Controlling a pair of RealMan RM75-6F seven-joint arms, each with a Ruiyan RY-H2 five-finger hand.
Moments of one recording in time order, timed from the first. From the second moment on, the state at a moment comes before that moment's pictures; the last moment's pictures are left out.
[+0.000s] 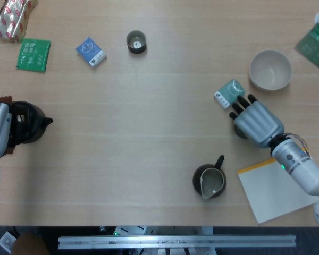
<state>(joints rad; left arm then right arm) -0.22 -1.22 -0.08 -1.74 1.48 1.44 0.07 0.62 -1.54 -0.02 -1.49 -1.19 0.88 -0.94</state>
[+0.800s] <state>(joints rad) -0.22 -1.21 -0.09 -1.75 1.49 1.44 0.06 0.68 -1.56 0.02 -1.54 -1.13 0.91 -0.93</state>
